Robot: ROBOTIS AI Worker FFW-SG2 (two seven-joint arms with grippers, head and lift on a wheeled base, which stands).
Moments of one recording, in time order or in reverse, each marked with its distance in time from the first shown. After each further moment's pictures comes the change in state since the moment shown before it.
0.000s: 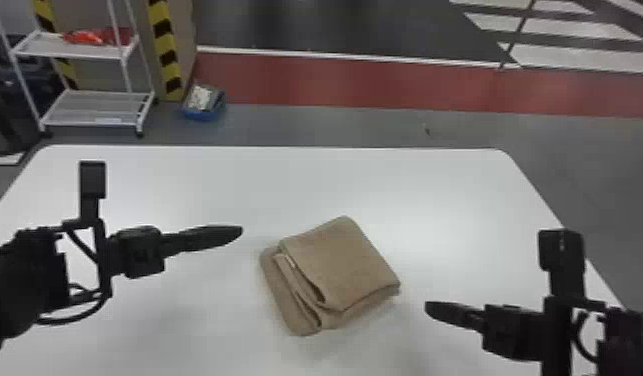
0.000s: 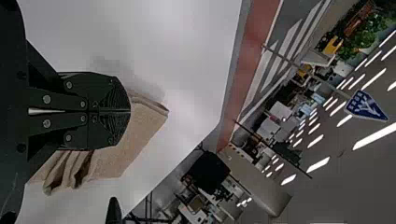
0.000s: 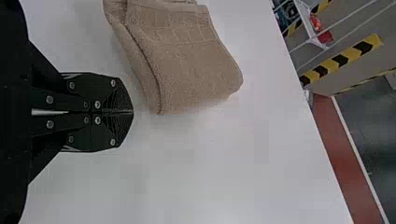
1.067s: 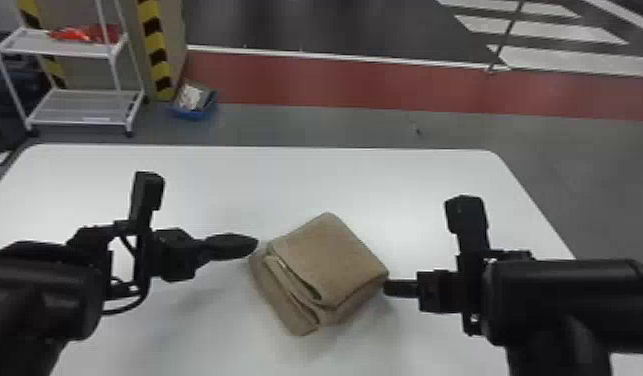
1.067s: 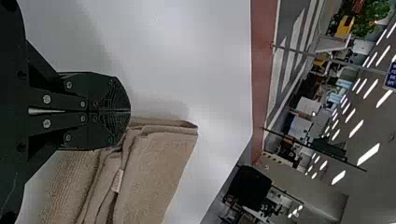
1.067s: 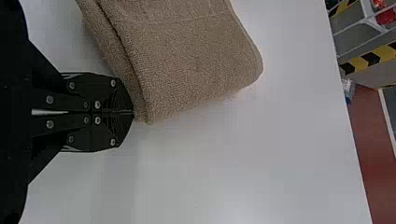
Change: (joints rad) left arm -0.100 -0.033 -0.192 0.282 -0.220 -0.353 0.030; right arm -0.221 0.000 0.232 0.273 0.206 0.006 -0.076
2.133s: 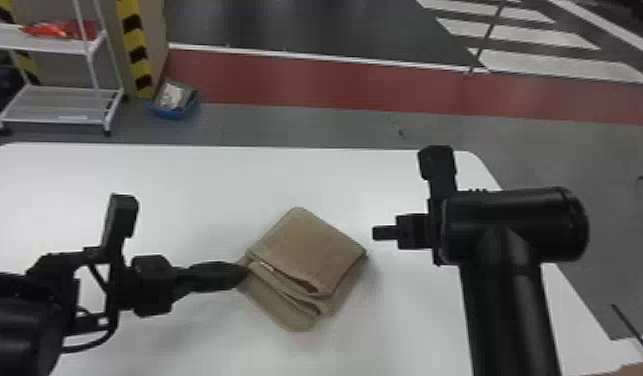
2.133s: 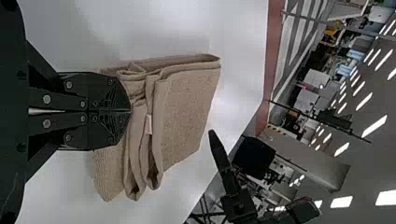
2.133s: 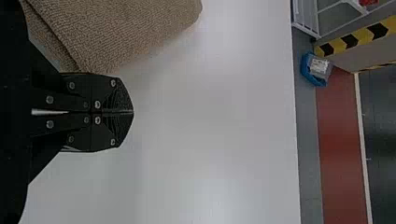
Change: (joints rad) left arm 0.125 0.038 -0.001 -0.171 0.035 0.059 -0.091; right arm -0.257 0.000 -0.024 0.295 0.038 -0.133 -0.062
